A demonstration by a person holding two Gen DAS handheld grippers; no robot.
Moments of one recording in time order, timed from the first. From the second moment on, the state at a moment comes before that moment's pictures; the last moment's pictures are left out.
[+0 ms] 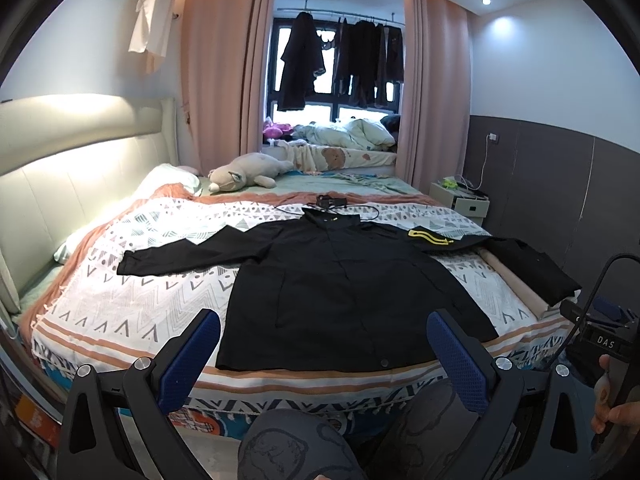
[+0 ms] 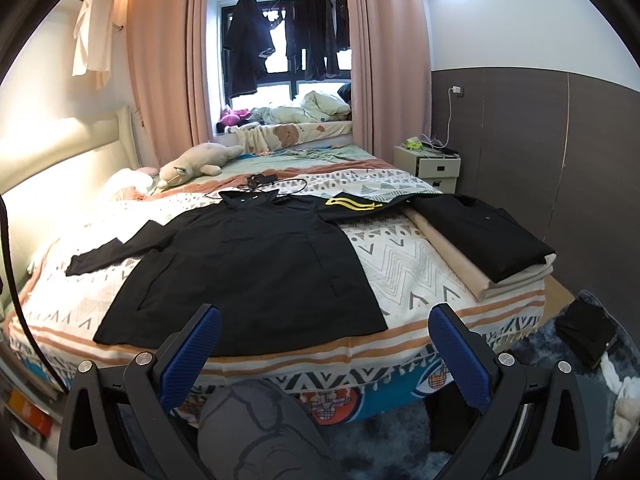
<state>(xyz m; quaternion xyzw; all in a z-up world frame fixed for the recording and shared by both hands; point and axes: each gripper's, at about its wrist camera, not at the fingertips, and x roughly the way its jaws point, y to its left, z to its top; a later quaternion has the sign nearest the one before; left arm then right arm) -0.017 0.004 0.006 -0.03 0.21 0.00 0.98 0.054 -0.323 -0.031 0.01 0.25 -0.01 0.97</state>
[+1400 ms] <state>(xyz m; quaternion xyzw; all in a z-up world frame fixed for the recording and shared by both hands) -0.010 0.018 -0.007 -0.04 0.22 0.01 0.97 0.063 -0.319 -0.040 0.01 0.25 -0.01 0.97</state>
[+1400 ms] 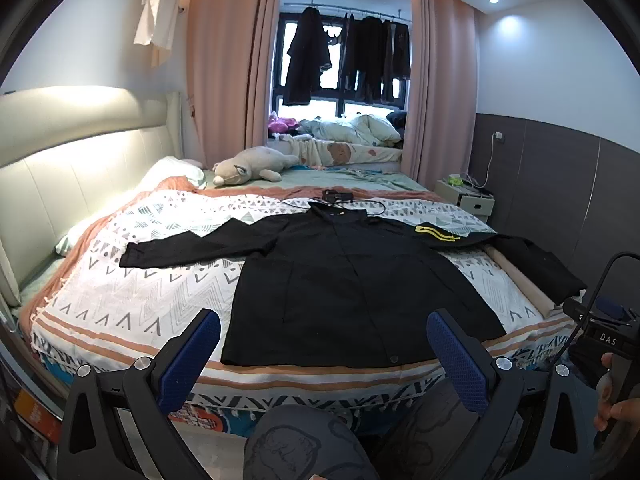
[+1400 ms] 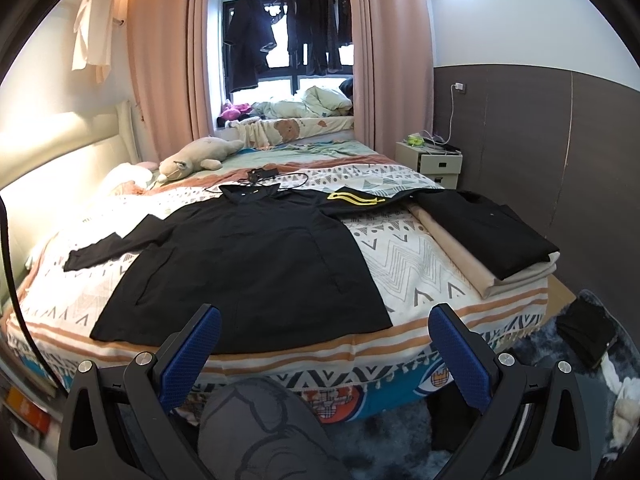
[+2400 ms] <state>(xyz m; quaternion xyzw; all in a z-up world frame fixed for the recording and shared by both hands) 0.085 0.095 -0.019 -0.10 0.27 0.08 0.95 0.181 -0.263 -0.028 0.00 0.27 0.02 0.96</state>
